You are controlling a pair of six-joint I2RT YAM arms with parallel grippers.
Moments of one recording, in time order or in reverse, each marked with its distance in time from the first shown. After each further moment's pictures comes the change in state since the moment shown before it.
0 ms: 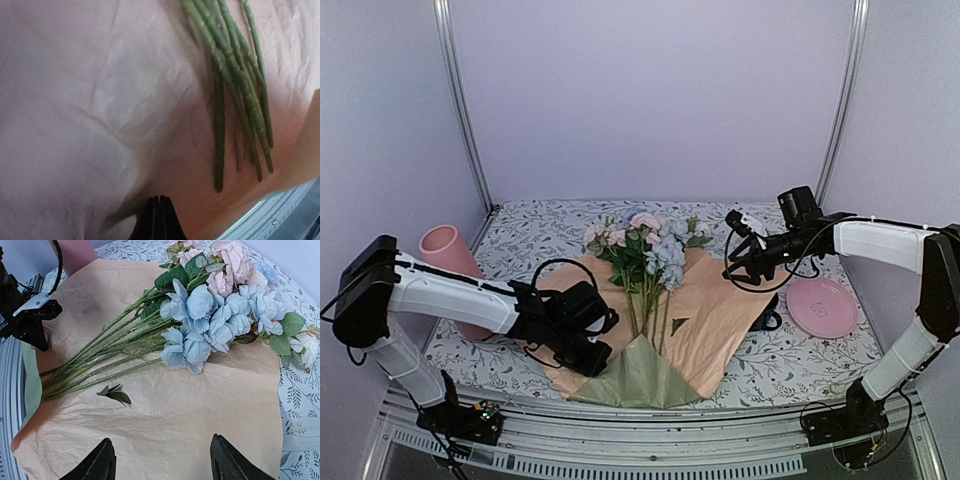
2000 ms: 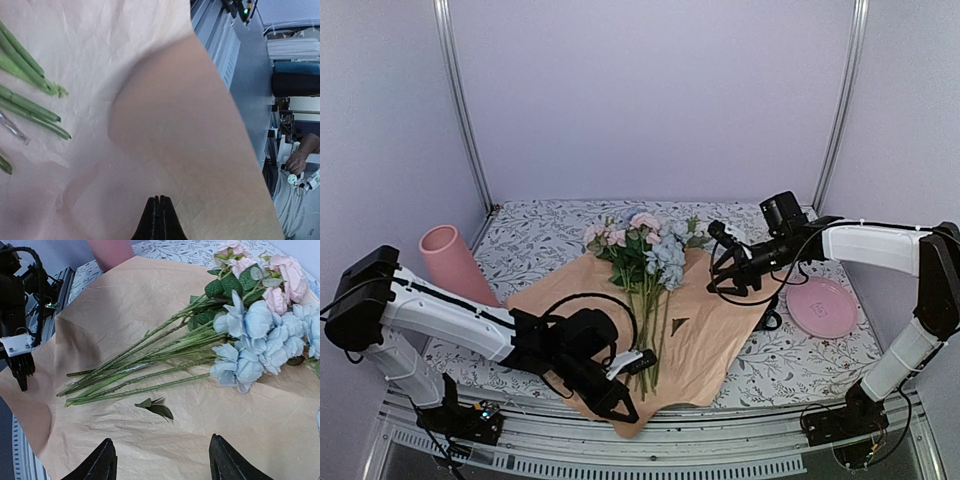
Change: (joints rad) left arm -0.167 -0.062 -0.118 0.334 0.439 0.029; right arm 0.090 0.020 0.000 0.000 -0.068 0.014
